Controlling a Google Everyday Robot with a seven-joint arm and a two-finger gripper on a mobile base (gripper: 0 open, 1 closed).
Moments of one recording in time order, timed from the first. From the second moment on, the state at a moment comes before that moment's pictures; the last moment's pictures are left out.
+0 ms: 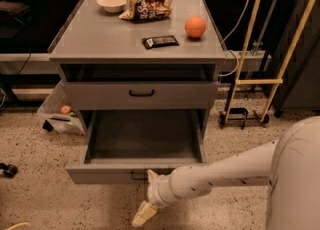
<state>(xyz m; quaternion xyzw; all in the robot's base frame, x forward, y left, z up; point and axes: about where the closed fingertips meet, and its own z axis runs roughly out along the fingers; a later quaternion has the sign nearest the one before) 0.447 0.062 0.429 -0.58 0.74 0.20 0.27</state>
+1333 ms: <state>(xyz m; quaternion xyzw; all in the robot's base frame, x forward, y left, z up) 0.540 0.025 0.387 -0.53 0.81 0.14 0.21</state>
